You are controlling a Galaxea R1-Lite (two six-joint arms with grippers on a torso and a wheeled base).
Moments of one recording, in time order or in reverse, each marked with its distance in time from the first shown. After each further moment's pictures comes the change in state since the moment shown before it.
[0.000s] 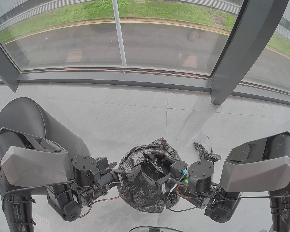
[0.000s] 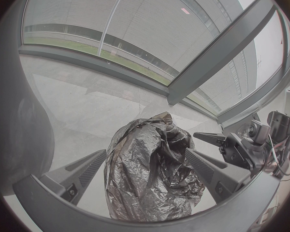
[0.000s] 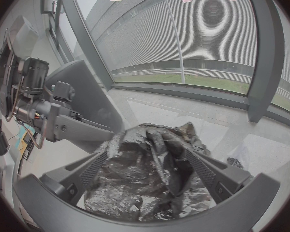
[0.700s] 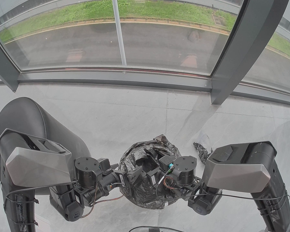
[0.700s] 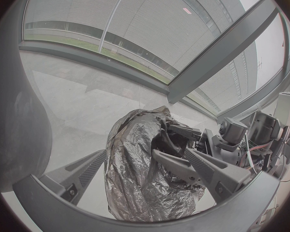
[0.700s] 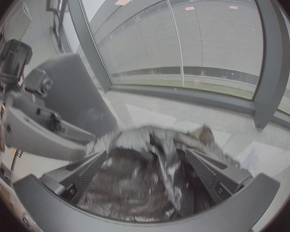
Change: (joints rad) left arm -0.005 0.026 -0.013 -0.004 -0.006 -0.023; right arm -0.030 0.165 -0.285 0.075 0.001 -0.053
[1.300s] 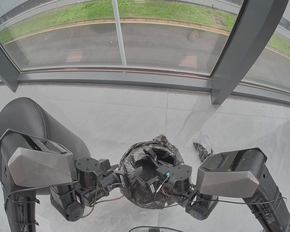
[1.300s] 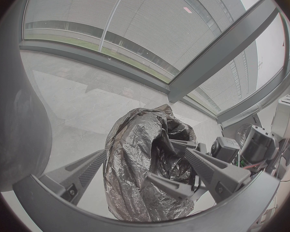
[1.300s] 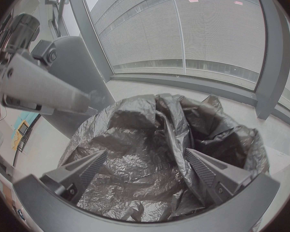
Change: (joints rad) left arm 0.001 0.013 -0.003 0.000 0.000 0.000; right arm 0.019 0.078 0.005 -0.009 -0.003 0.000
